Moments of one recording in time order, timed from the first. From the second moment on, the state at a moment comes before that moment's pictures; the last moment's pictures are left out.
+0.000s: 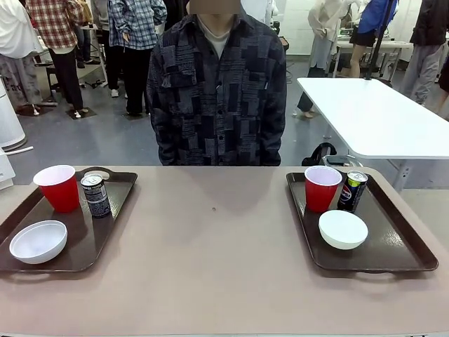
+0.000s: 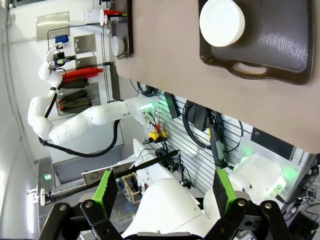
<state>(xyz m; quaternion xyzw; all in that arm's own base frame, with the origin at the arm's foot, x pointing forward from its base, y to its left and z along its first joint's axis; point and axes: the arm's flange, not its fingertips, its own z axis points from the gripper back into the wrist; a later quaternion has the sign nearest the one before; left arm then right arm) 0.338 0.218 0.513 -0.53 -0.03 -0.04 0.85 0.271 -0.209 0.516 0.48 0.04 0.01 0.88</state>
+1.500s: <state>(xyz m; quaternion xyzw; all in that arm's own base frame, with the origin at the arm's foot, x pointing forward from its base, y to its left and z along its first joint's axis) 0.340 0.217 0.512 -0.53 -0.02 -0.03 0.85 0.271 -0.209 0.516 0.48 0.04 0.01 0.88</state>
